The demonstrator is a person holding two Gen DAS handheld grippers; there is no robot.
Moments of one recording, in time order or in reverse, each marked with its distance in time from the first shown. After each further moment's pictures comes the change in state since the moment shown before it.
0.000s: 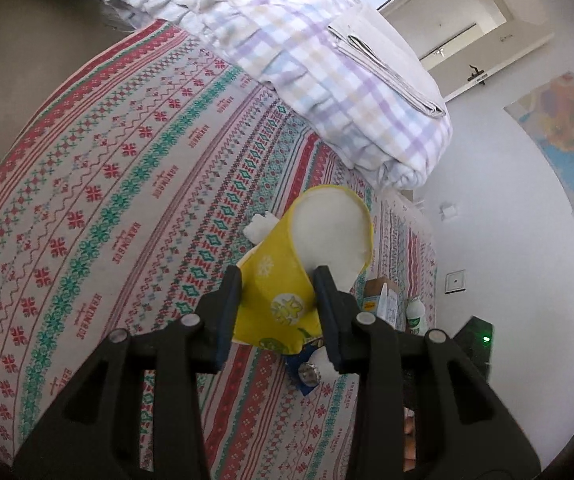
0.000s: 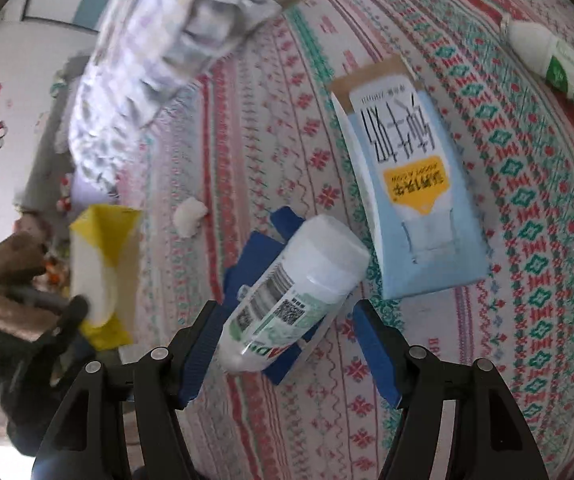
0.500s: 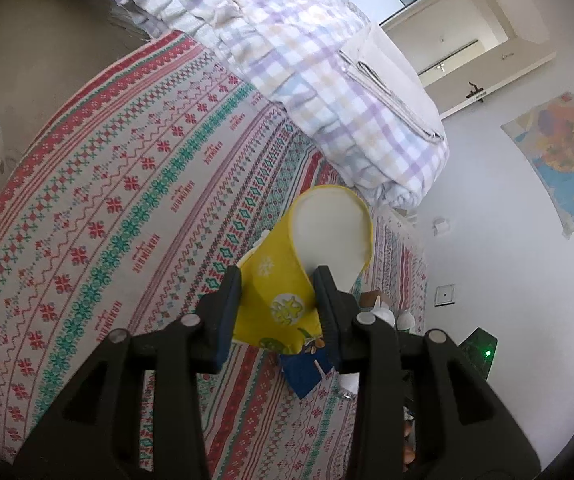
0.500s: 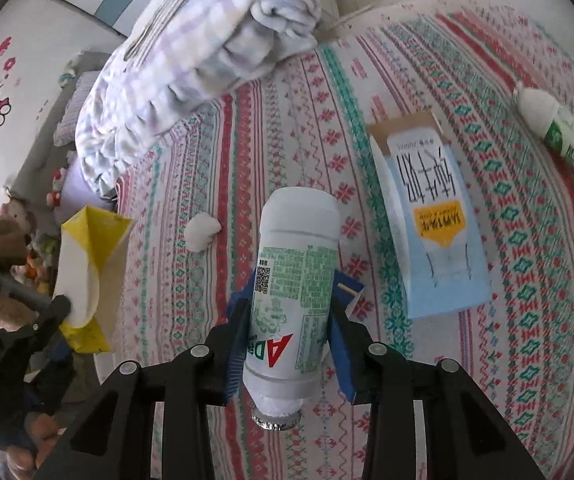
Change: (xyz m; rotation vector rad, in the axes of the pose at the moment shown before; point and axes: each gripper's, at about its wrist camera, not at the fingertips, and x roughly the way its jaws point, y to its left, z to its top) left arm -0.023 0.019 0.012 -0.053 -0.029 -0.032; right arm -0.017 0.024 -0.010 -0.119 -0.141 -0.070
